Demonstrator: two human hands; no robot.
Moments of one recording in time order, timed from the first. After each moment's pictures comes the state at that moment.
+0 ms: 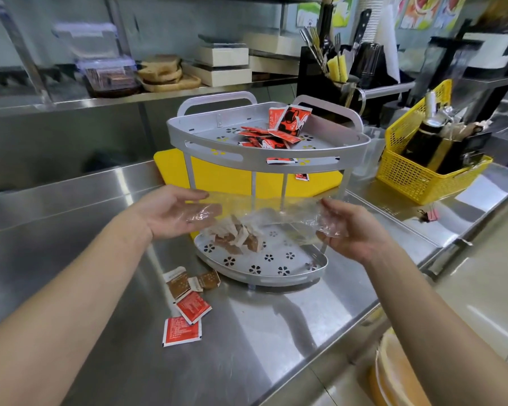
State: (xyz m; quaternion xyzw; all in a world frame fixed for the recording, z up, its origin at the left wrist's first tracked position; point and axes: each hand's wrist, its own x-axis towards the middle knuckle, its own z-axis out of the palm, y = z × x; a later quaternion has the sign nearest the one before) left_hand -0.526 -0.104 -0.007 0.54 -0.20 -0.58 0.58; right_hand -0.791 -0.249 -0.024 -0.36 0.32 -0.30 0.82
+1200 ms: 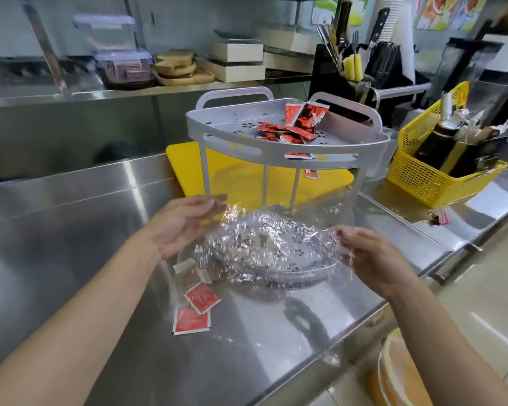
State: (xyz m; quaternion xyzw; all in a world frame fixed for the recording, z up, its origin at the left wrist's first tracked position) left_hand -0.538 -0.075 -0.037 0.53 -0.27 -0.49 0.64; right_hand -0.825 -0.230 -0.063 -0.48 0.30 -0.30 0.77
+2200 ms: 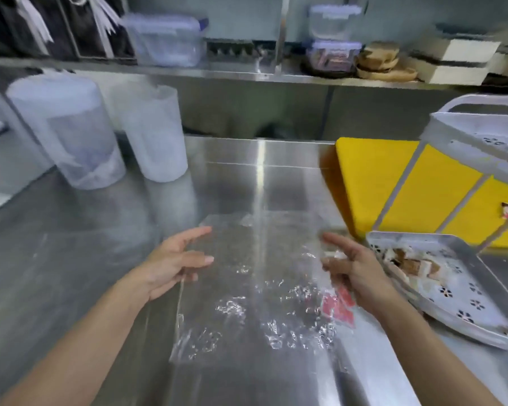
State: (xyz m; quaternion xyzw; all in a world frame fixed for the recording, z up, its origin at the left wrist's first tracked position) left_hand -0.473 0.224 -0.093 0.67 -0.08 -0.33 0.66; right_hand -0.610 -0.065 -0.098 -0.66 0.22 -0.07 0.71
